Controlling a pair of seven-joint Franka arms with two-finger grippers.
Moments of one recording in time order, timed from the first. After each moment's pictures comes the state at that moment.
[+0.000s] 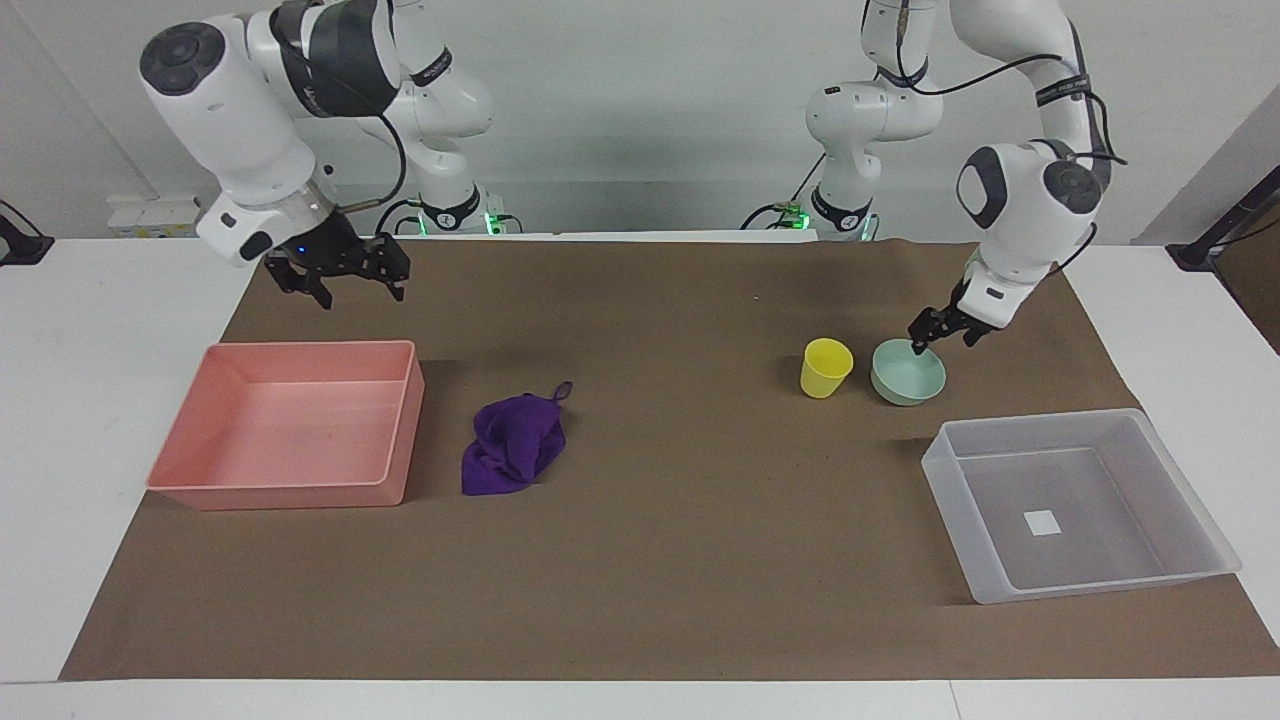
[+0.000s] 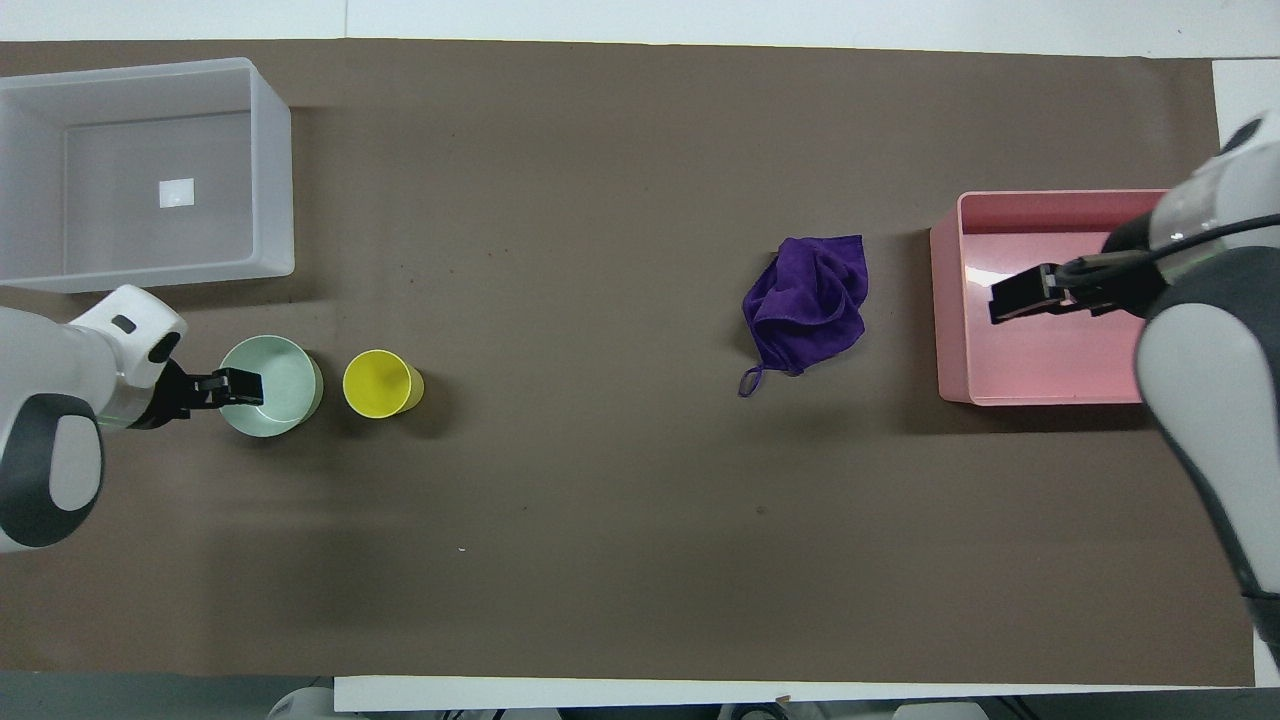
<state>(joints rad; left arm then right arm) -0.04 -0.13 -0.01 -2.48 -0.02 2.28 -0.13 0.06 -0.02 0.02 -1.83 0.07 1.75 -0.01</state>
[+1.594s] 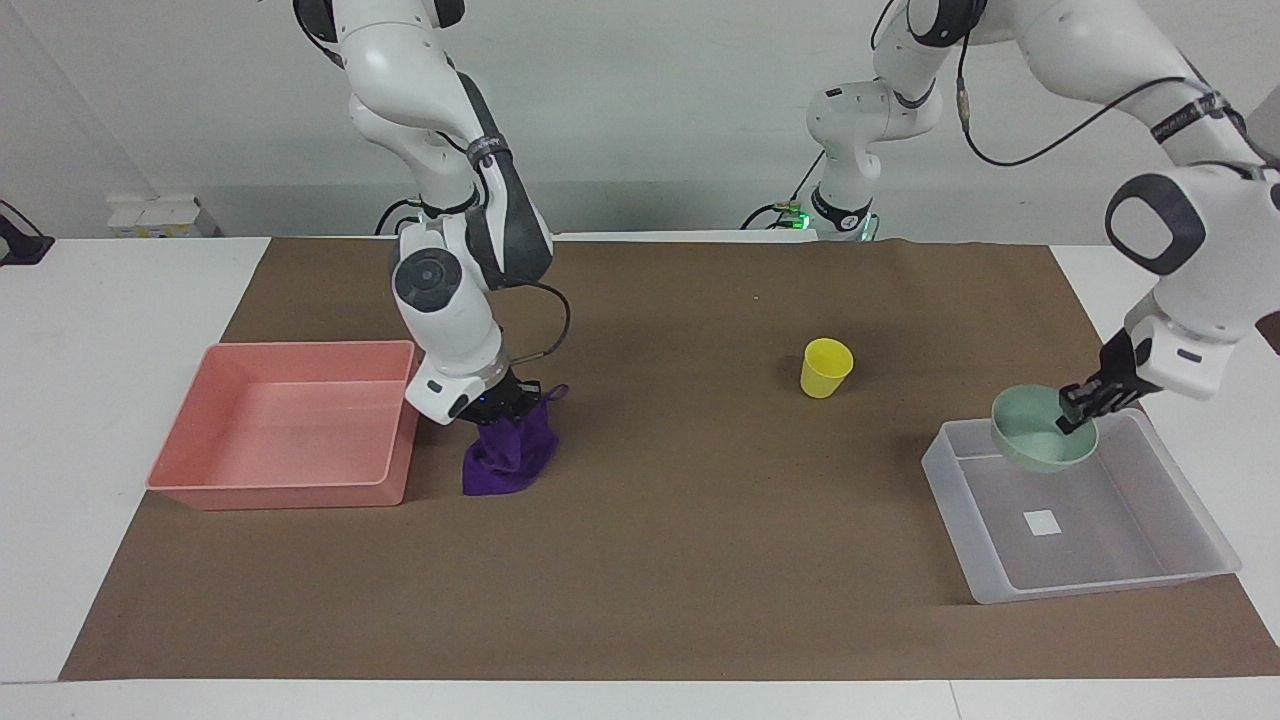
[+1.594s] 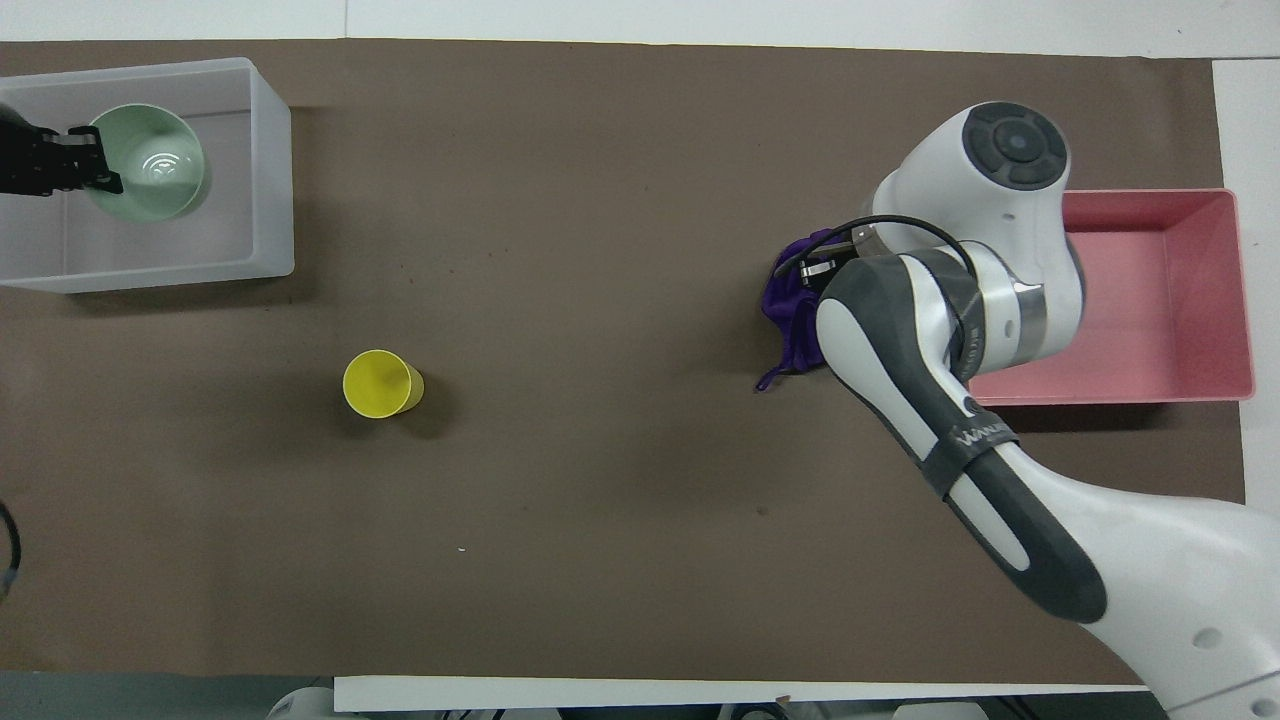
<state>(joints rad) 0.05 0.43 0.02 -1.48 -0.10 1.98 -0.04 0.22 0.23 0.01 -1.86 0.09 2.03 0.08</state>
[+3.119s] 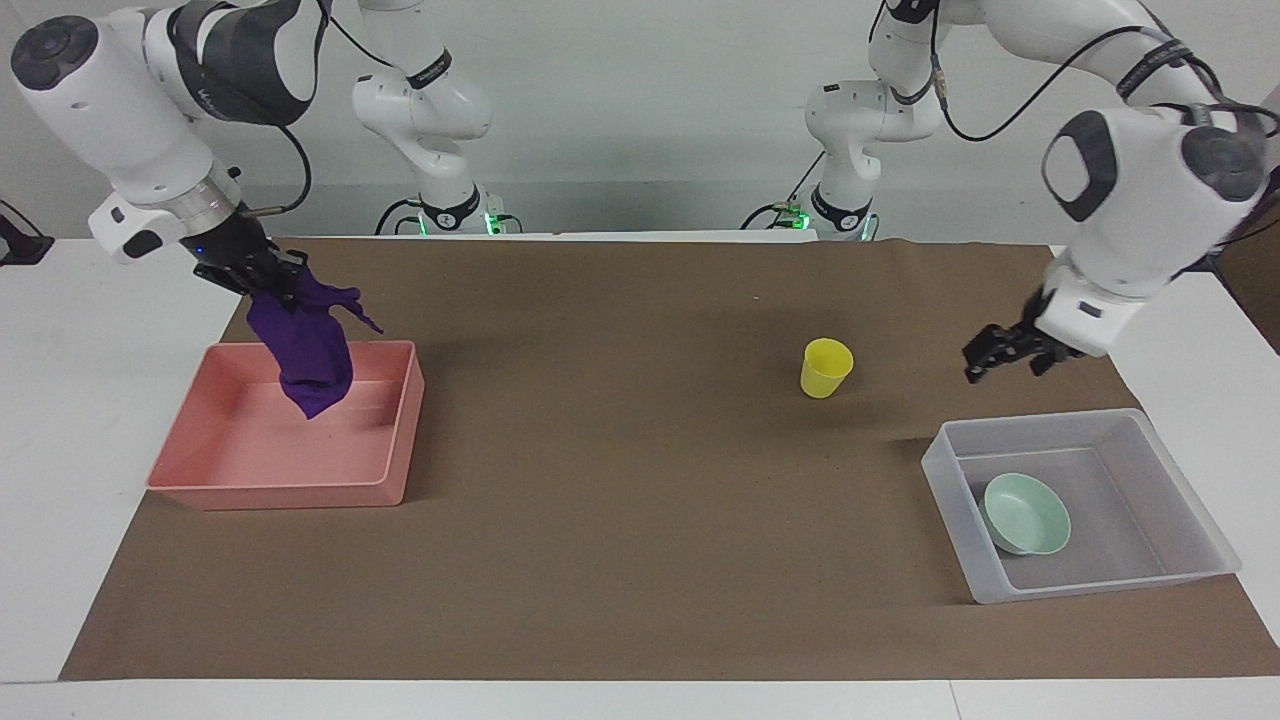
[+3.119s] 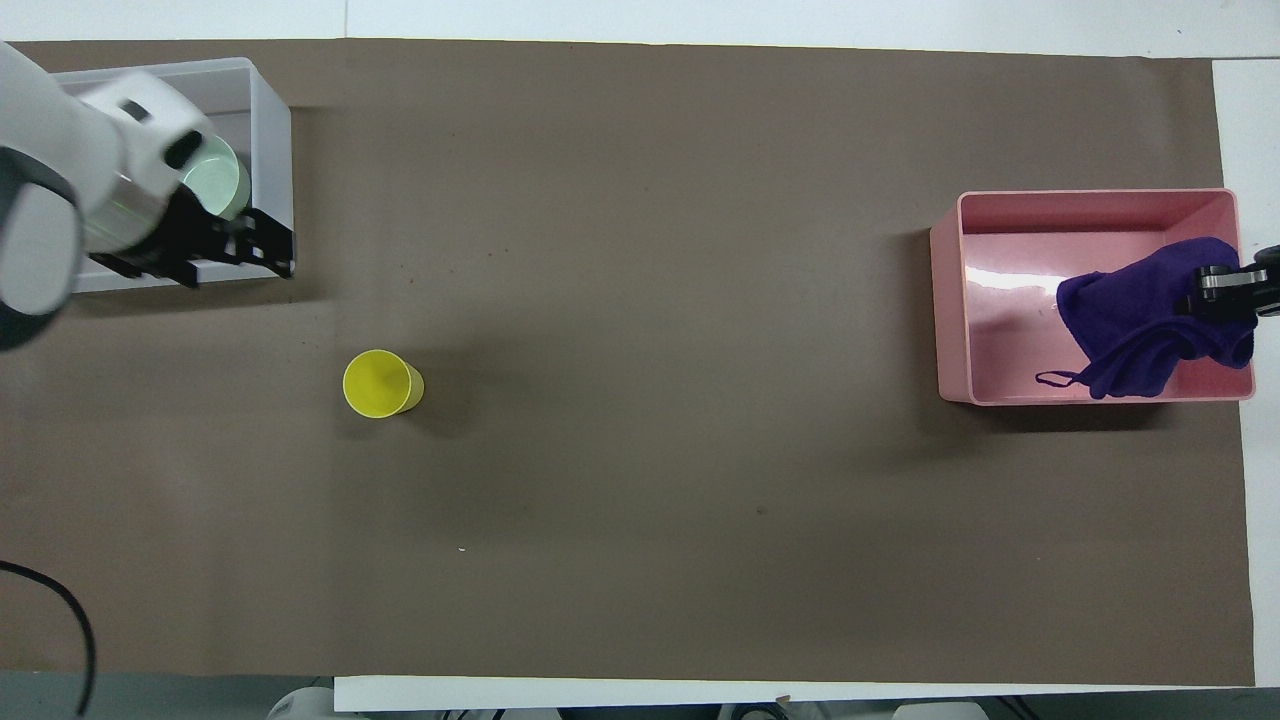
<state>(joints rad) -0.27 0.08 0.00 -1.87 -0.01 1.85 -0.26 -0.21 -0.04 -0.01 -1.84 0.03 1.73 -0.18</state>
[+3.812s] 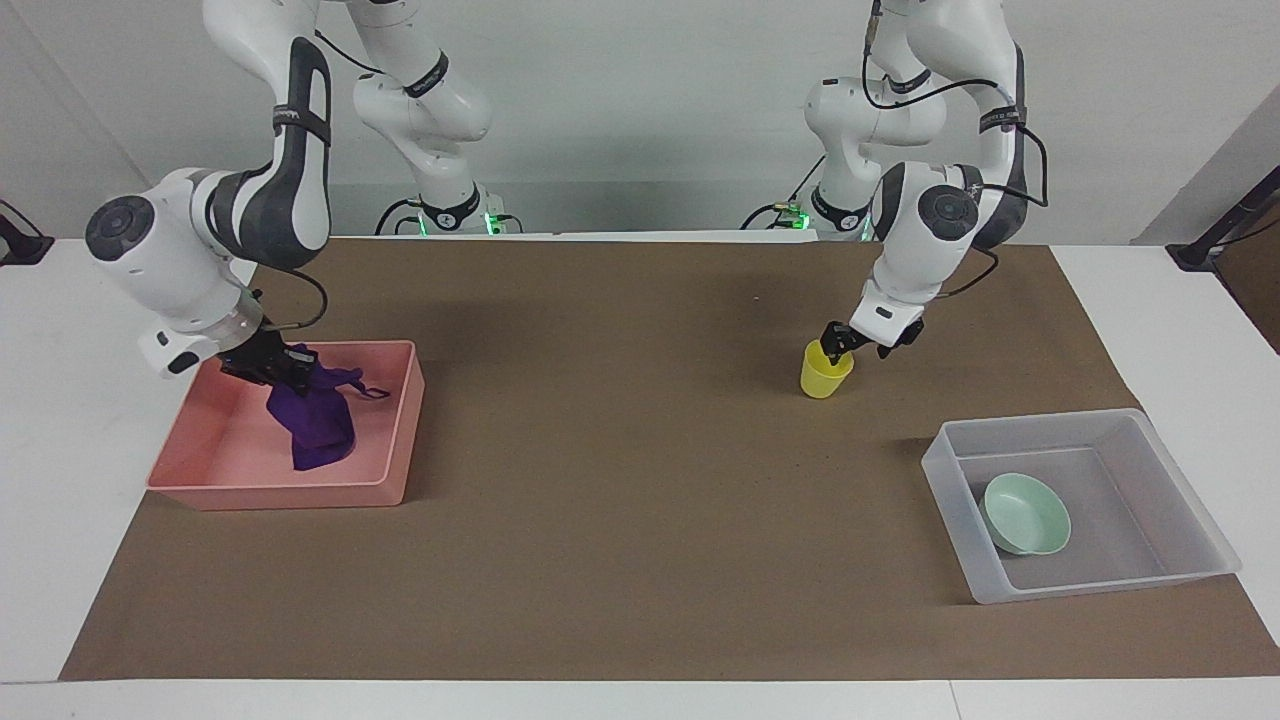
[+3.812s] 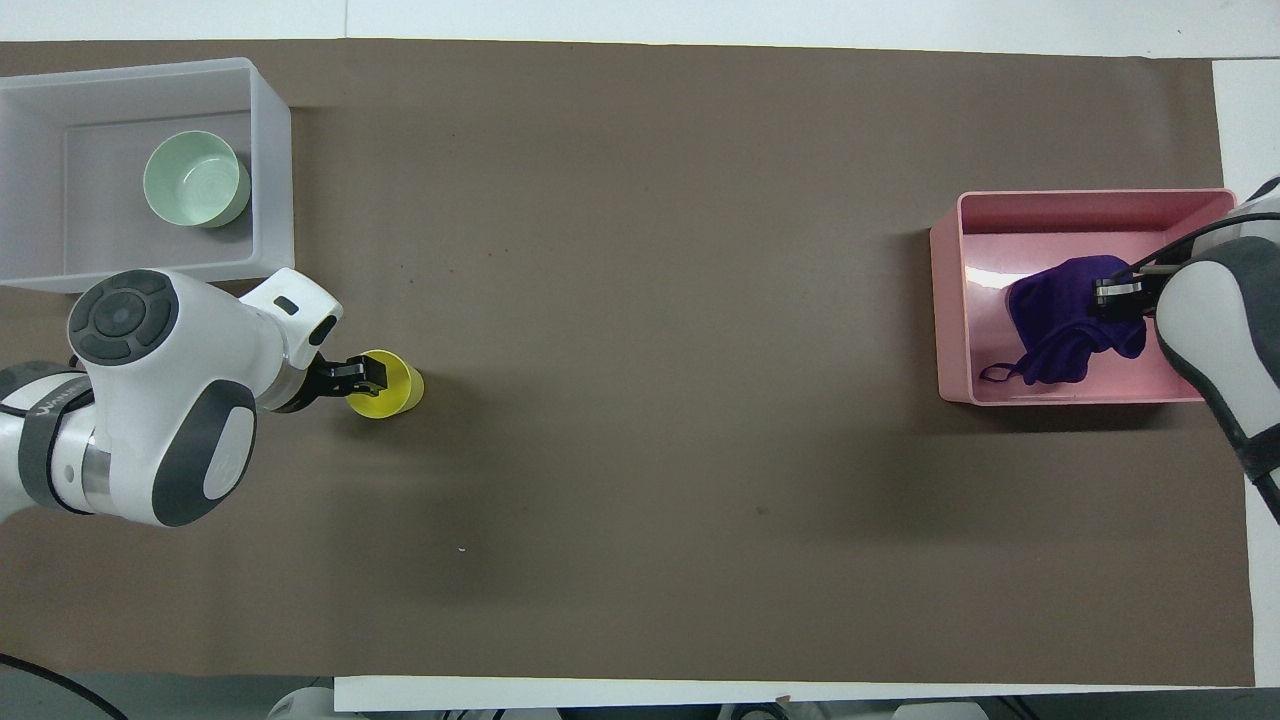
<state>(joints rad) -0.32 -0.06 0.00 -2.35 -0.01 2.20 -0.39 -0.22 0.14 0.00 -2.02 0.03 2.07 -0.20</state>
